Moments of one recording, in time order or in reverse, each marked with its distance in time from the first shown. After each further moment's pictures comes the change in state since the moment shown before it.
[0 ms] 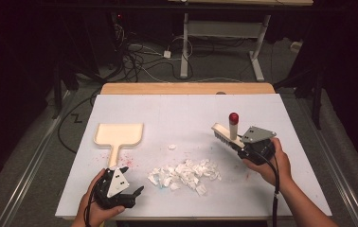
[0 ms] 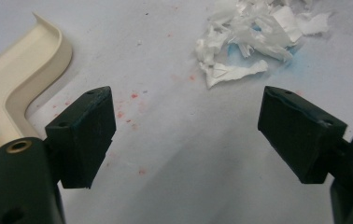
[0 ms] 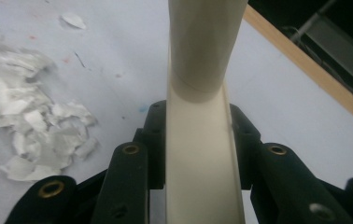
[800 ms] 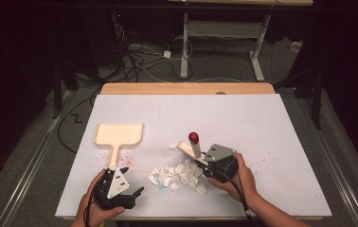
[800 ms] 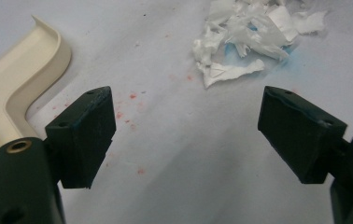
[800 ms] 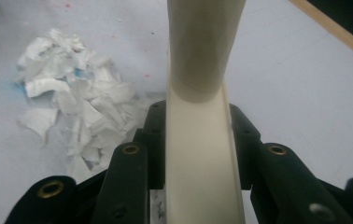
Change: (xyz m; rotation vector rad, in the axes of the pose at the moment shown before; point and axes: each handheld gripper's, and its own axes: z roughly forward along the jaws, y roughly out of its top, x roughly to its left) left arm -0.001 0.000 -0.002 -0.003 0.005 0.023; right arm 0.093 0.032 0.024 -0.046 0.166 -0.023
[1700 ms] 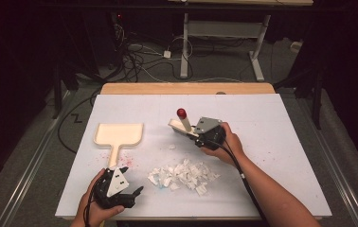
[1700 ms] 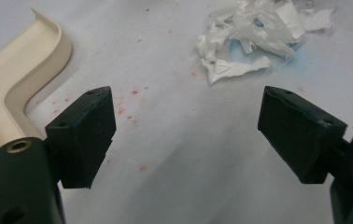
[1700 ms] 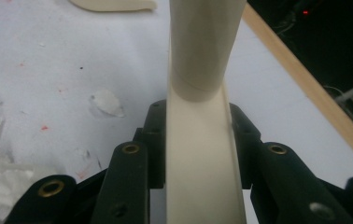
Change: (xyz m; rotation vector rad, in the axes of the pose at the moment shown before) left arm 0.003 -0.002 0.002 0.009 -0.006 -0.016; right arm -0.064 0.037 0.069 -0.062 0.018 -0.188
